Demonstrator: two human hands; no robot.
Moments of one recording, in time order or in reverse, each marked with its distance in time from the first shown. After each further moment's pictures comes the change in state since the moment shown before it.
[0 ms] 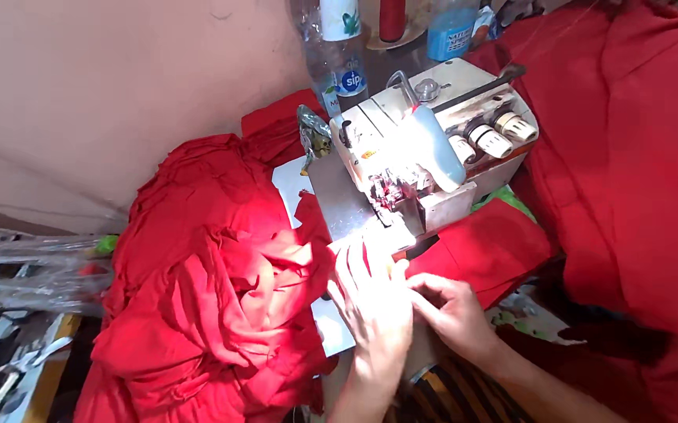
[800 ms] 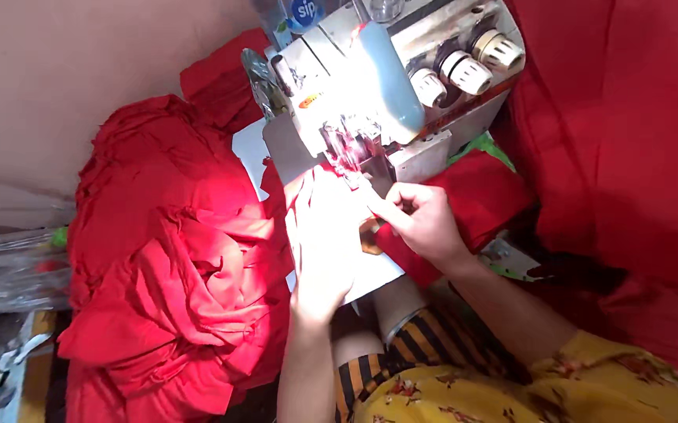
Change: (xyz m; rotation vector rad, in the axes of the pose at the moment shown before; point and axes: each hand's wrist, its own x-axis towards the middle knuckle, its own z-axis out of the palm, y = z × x) left_hand 0.047 -0.025 -0.010 -0.209 -0.349 0.133; right_hand 0.060 -0.008 -0.011 0.023 0.128 -0.017
